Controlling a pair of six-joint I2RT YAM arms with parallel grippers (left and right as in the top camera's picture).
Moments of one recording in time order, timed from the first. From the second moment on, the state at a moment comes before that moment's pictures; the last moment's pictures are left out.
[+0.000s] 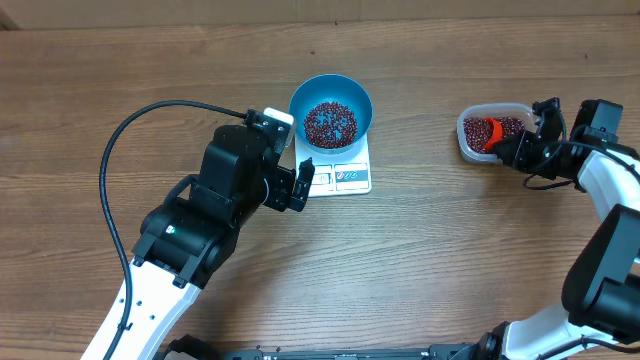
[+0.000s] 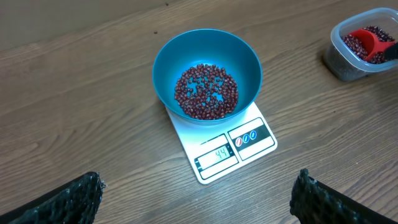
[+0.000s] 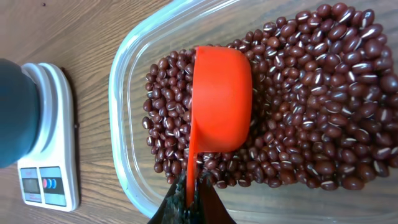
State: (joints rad) left arm -0.48 1.14 1.14 -0.69 -0.06 -0.08; right arm -0.40 1.80 1.13 -0.53 -0.62 -0.07
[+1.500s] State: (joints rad) left arm -0.48 1.14 1.14 -0.69 -0.06 -0.08; right arm -0.55 1.92 1.13 -0.48 -1.00 -0.03
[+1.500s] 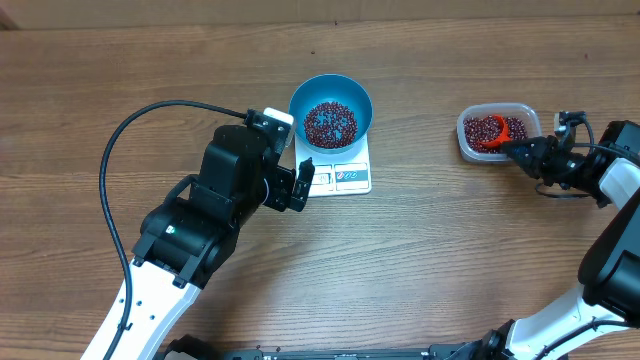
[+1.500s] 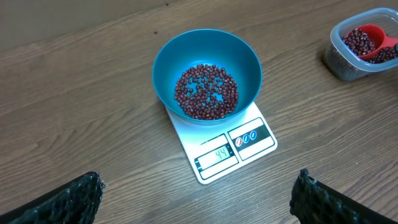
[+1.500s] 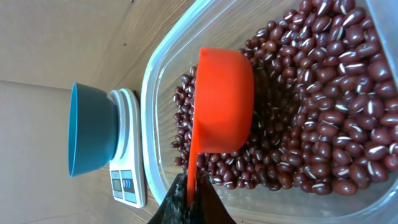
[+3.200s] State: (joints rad) left arm -0.48 1.14 1.14 -0.71 -0.06 -0.08; right arm -0.52 1.93 1.12 -0.61 -1.51 0.00
